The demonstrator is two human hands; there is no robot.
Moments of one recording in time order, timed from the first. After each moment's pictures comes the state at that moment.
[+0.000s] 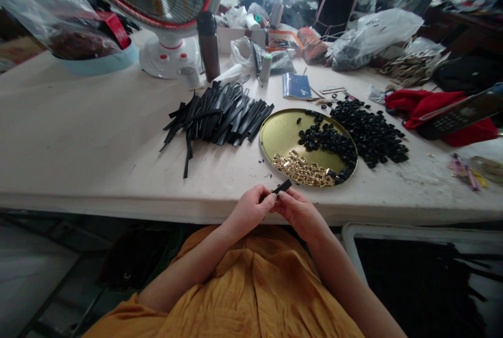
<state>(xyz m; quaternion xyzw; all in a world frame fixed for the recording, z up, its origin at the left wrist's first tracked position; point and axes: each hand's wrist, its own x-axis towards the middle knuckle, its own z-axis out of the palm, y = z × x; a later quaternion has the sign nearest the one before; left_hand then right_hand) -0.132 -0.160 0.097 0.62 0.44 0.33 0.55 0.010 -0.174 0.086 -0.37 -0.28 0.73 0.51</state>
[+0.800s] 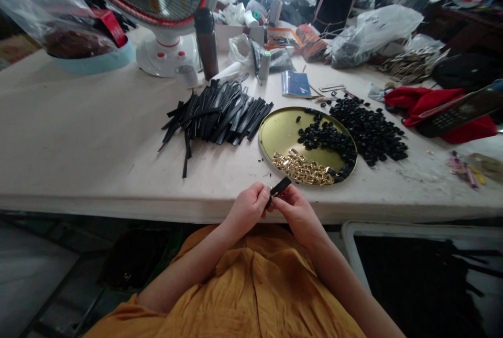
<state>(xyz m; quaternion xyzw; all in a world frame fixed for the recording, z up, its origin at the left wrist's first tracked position) -0.135 -0.160 0.100 0.62 0.44 0.34 0.55 -0.002 -0.180 0.086 -0.42 -0.39 0.63 0.53</state>
